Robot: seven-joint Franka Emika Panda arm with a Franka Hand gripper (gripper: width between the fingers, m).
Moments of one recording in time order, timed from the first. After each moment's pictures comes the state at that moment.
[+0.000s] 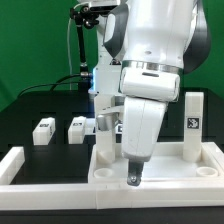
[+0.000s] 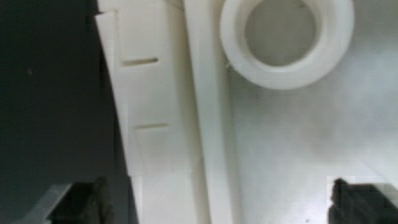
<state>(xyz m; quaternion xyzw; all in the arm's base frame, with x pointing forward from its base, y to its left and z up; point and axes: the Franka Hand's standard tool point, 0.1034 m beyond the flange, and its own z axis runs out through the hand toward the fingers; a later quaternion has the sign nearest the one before) 0.652 -0.003 0.034 0.76 0.64 0.02 0.14</state>
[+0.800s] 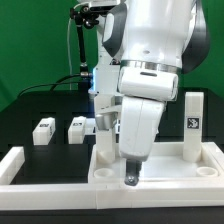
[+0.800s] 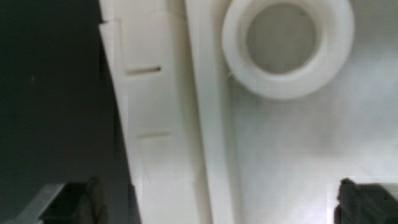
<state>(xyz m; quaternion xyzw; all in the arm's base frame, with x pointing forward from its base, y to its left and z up) 0.654 -0.013 0.056 0.76 0.63 -0.01 0.13</state>
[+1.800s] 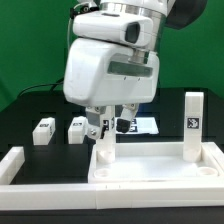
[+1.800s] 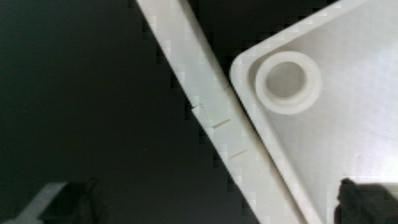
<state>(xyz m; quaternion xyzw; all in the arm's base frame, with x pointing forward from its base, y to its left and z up) 0.661 -0.038 0.107 0.89 0.44 0.01 0.13</state>
